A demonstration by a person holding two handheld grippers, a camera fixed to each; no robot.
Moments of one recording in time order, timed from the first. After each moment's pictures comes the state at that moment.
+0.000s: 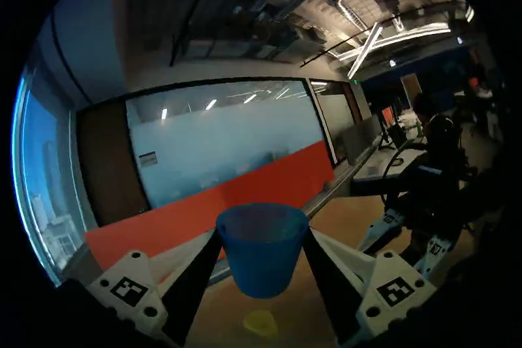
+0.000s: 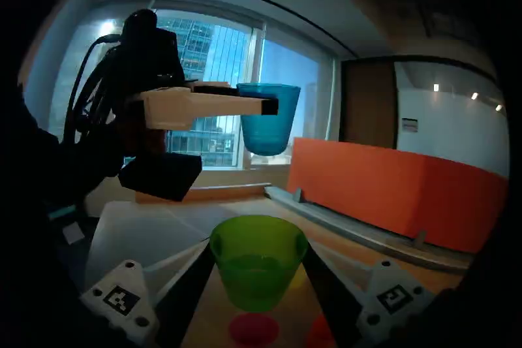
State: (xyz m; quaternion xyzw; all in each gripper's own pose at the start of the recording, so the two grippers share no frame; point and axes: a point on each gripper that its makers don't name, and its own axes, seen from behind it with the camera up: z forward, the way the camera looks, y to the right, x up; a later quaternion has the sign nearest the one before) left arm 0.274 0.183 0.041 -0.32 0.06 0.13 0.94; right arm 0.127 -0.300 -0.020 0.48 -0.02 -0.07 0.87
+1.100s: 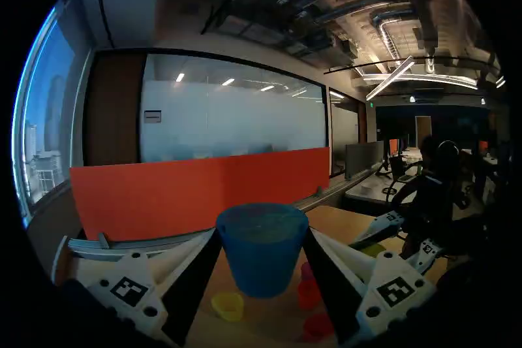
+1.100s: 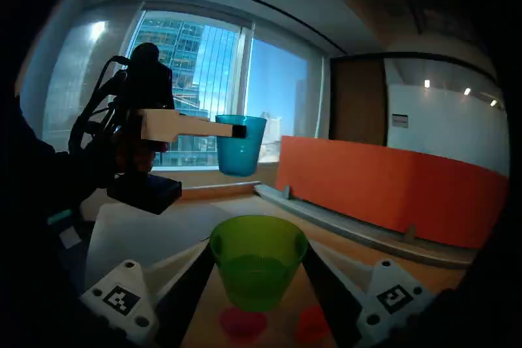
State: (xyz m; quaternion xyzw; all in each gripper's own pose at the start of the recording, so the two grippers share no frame) left arm 0.236 0.158 0.054 -0.32 -0.01 0.01 0.95; right arm 0.132 -0.268 -0.015 0.46 -0.03 -0.06 0.89
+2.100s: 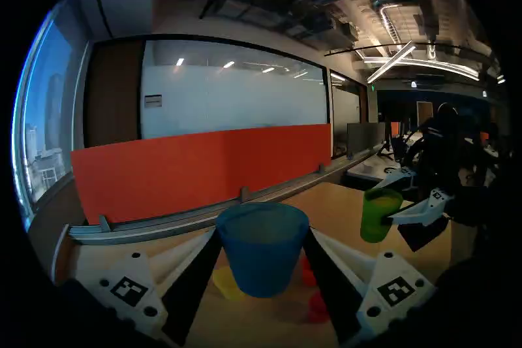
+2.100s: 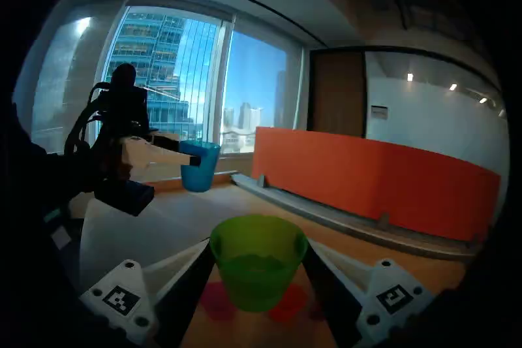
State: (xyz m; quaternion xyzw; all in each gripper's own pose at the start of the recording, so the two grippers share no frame) left arm 0.179 0.150 0.046 -0.32 -0.06 0.04 0.95; right arm 0.132 -0.199 -0.010 0.41 -0.06 -0.07 0.91
